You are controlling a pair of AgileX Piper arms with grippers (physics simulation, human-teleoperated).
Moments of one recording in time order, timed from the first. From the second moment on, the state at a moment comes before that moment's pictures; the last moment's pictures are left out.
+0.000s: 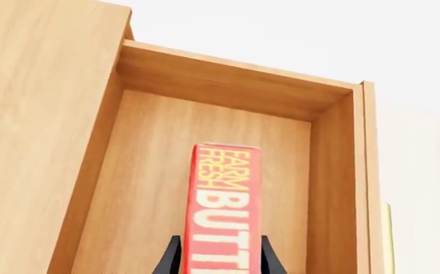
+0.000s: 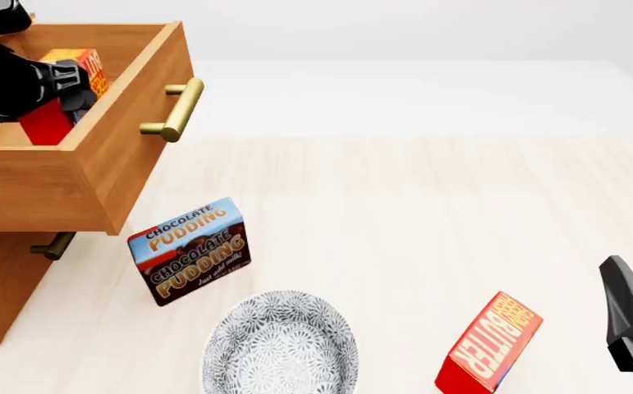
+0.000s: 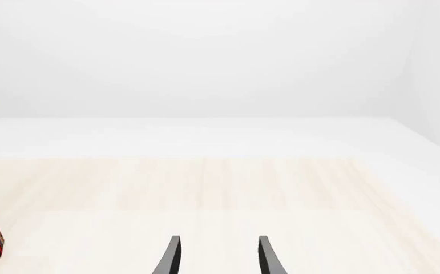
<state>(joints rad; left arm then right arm) 0.03 1.37 -1.23 0.67 -0.17 0.00 0.01 0.00 0.00 0.00</state>
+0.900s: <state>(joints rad) 0.03 1.24 -1.26 0.79 -0.12 0.00 0.01 0.00 0.00 0.00</state>
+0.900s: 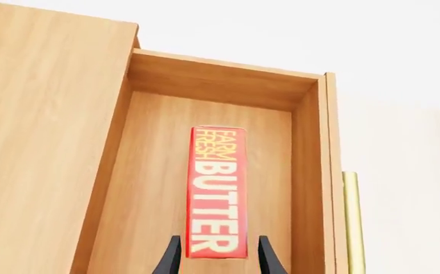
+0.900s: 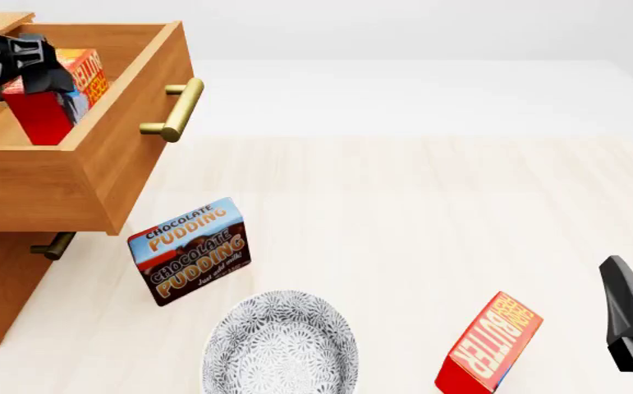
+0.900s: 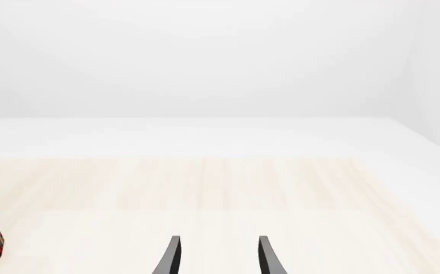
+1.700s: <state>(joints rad) -0.07 1.02 -1.34 1.01 -0.08 0.00 0.01 0.00 0.00 0.00</state>
